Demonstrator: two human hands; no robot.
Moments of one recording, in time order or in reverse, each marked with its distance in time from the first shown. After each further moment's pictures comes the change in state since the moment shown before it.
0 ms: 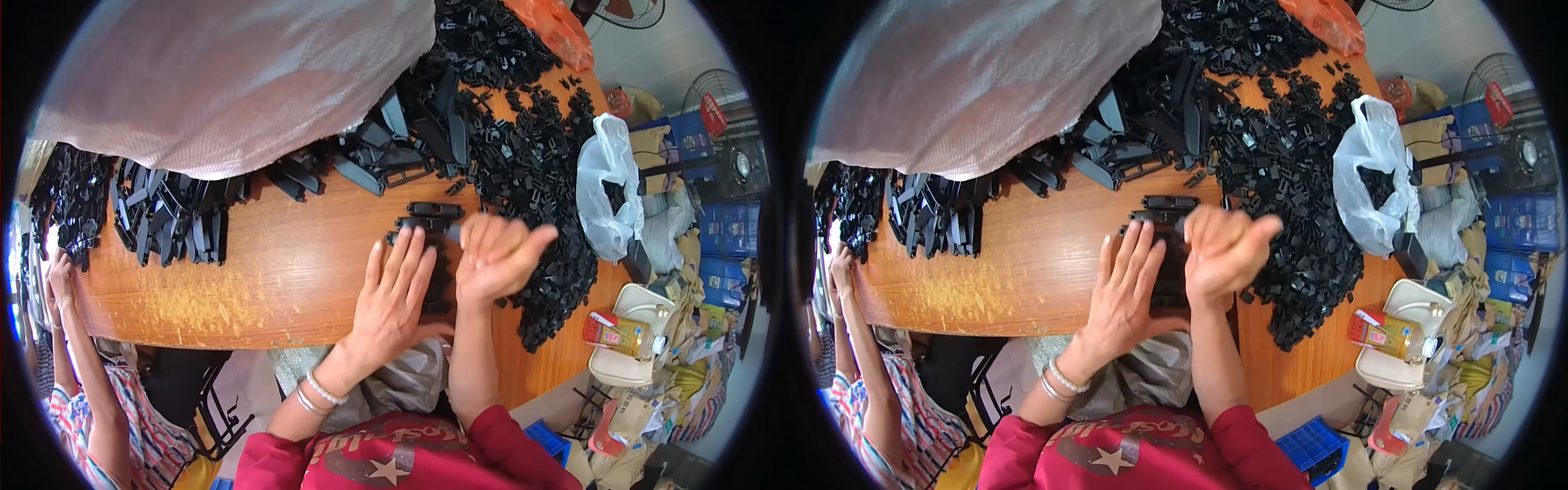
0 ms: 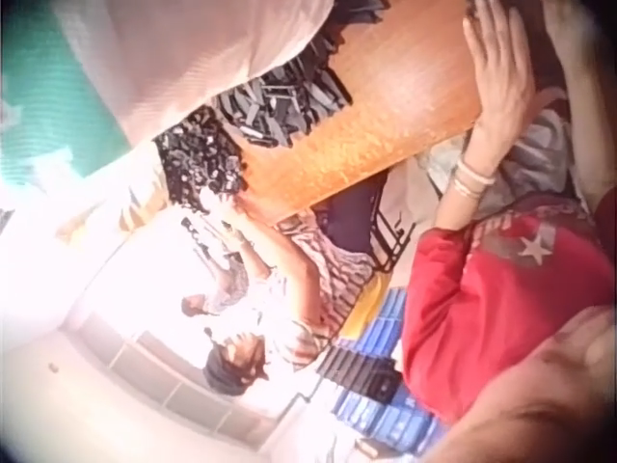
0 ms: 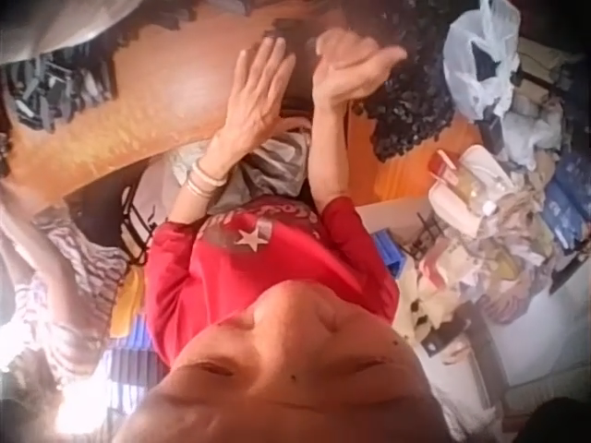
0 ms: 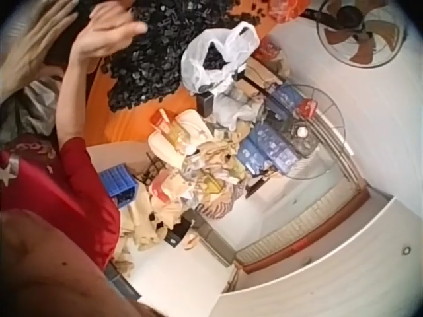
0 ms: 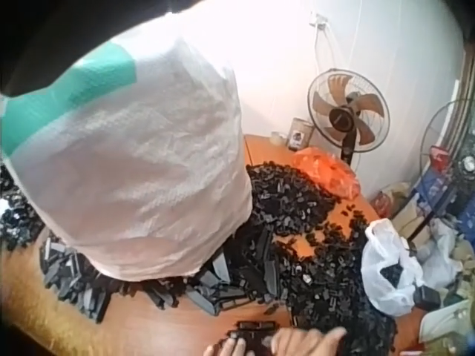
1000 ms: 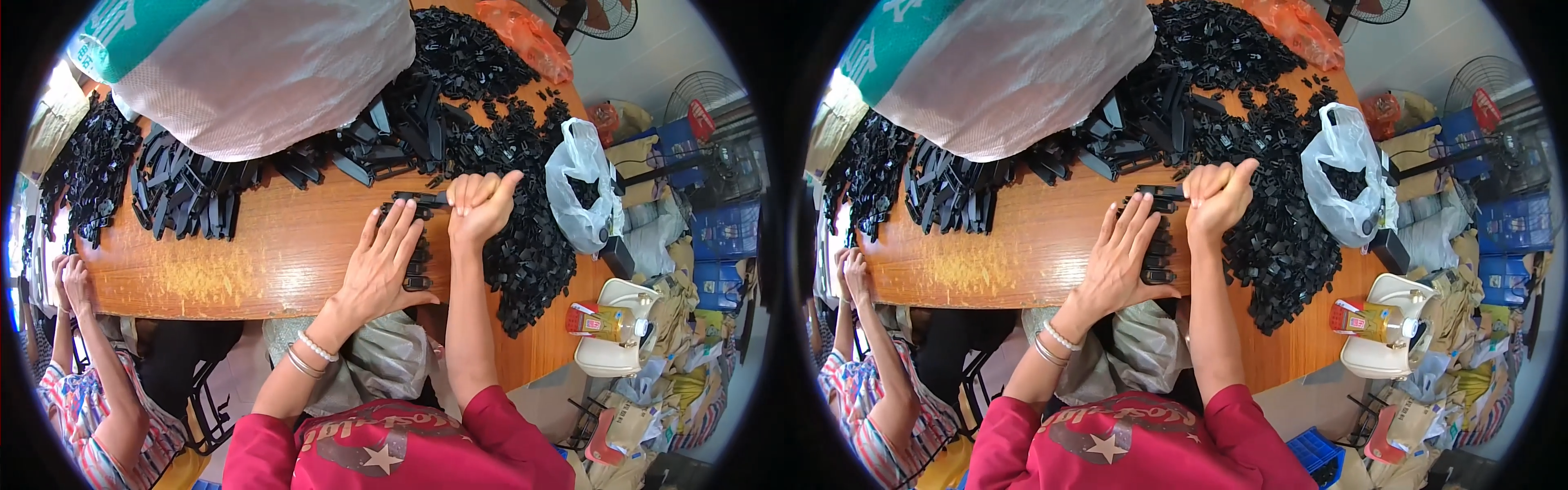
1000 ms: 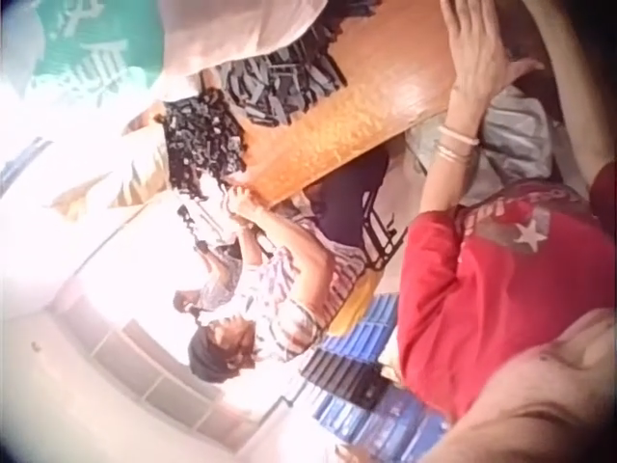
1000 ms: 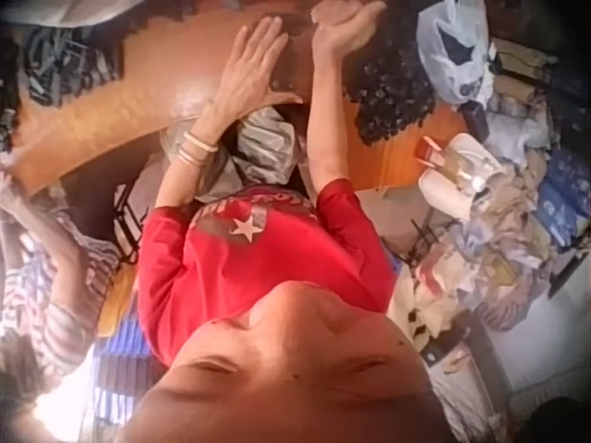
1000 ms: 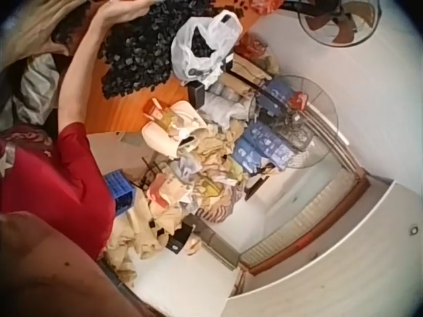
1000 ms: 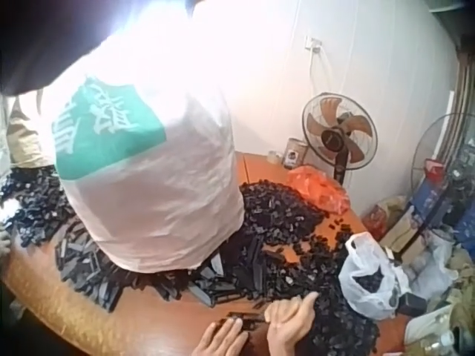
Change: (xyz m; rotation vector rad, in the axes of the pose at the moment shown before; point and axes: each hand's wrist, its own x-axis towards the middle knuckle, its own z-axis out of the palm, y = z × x) left_hand 0.015 -0.001 -0.003 0.098 0.111 0.110; right_hand 0.036 0.000 -0.008 0.015 -0.023 0.104
